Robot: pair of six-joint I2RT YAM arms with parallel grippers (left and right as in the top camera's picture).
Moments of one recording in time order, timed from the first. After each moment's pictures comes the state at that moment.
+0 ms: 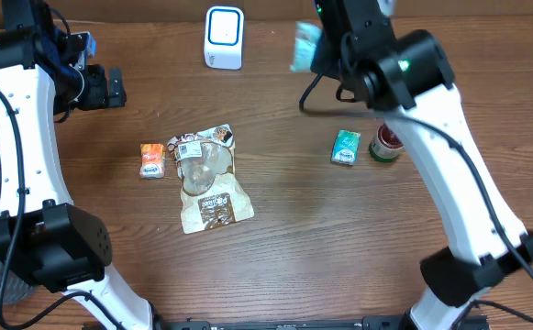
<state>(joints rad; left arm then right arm) 0.25 1.95 2.03 -1.35 0.12 0.11 0.46 1.87 2.15 -1.25 0.34 0.78</state>
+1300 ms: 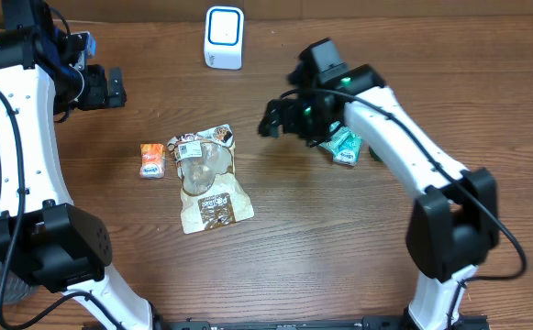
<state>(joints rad) 0.25 1.95 2.03 -1.35 0.12 0.11 0.44 1.99 1.69 -0.93 -0.43 0.40</state>
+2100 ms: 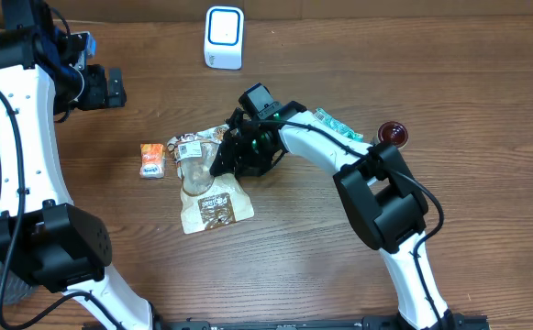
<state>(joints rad) 0.25 1.95 2.03 -1.35 0.12 0.11 0.62 2.32 1.71 -0.65 -0.69 0.49</state>
